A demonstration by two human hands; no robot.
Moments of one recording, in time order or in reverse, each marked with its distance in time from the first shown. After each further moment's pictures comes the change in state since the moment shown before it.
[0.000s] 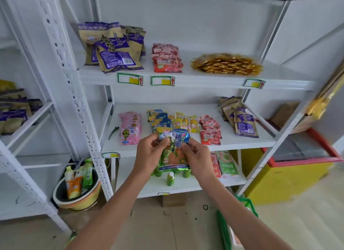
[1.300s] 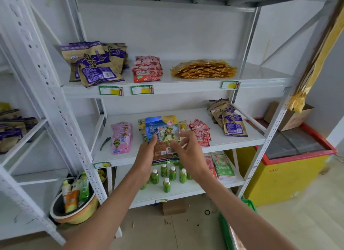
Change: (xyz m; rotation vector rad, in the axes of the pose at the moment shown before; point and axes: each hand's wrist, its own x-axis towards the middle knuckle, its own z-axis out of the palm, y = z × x) left_hand -0.014 0.036 0.058 -0.289 -0.040 -0.397; right_hand 0.001 -0.011 -0.055 -0.136 0.022 -0.071
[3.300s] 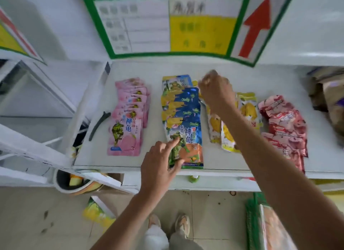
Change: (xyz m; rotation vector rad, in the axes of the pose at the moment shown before) left_hand 0.316 -0.198 -0.086 1.242 0.228 0.448; right_hand 0.439 0.216 0.179 -0.708 -0.136 0.125
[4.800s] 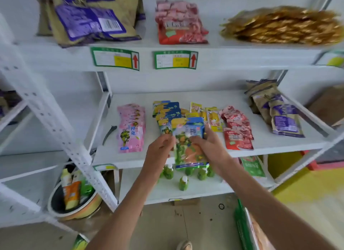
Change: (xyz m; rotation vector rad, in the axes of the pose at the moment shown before) left_hand -0.040 0.056 -0.127 -1.032 -0.178 -0.241; right_hand -0.272 -0.008 -0.069 1.052 -0.203 0.134
